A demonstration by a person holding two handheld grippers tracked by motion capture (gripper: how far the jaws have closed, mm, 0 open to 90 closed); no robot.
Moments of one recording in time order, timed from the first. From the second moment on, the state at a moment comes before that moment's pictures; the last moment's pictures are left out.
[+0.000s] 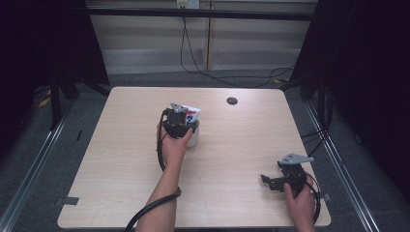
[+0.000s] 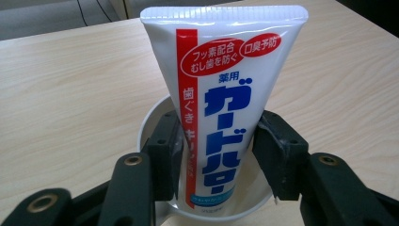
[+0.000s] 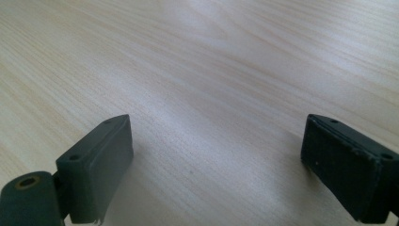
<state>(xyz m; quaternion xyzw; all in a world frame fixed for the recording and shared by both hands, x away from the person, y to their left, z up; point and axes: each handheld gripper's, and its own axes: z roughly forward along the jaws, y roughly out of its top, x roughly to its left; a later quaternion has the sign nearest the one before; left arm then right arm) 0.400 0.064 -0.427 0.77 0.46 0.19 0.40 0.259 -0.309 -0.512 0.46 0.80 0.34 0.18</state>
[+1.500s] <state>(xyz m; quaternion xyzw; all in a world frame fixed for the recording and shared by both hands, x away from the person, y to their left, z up) 0.393 0.072 -0.410 0.78 0.44 0.18 0.41 0.259 -0.308 -0.512 0.46 0.80 0.34 0.18</state>
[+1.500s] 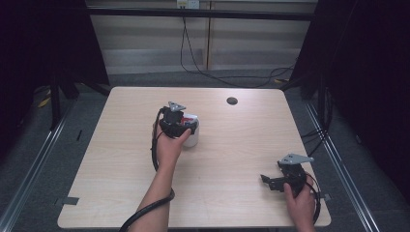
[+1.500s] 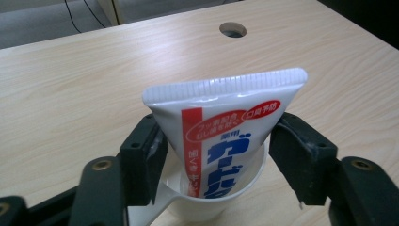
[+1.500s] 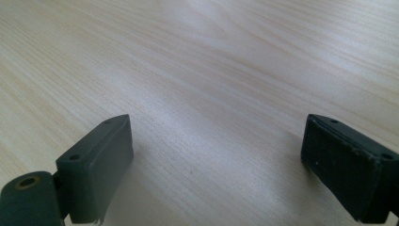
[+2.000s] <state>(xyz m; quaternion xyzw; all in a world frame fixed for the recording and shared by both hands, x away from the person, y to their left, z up) 0.392 0.076 -0.406 0.78 0.44 0.17 0.41 0.259 -0.308 -0.512 0.46 0.80 0.34 0.18</state>
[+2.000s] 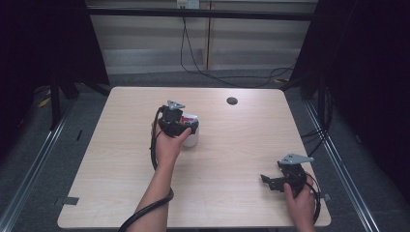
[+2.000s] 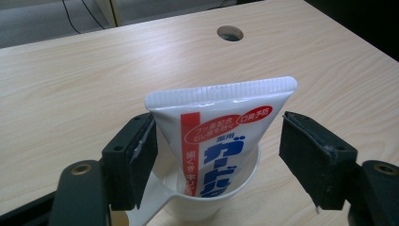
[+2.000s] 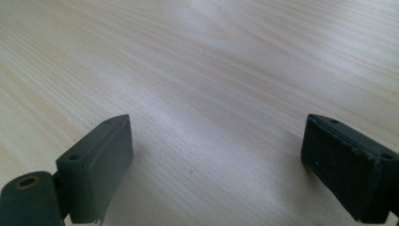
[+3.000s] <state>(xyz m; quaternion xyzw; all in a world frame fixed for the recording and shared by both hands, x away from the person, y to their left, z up) 0.380 0.111 -0.405 0.76 0.45 0.16 0.43 0.259 -0.309 -0.512 0.46 0.80 0.34 0.18</state>
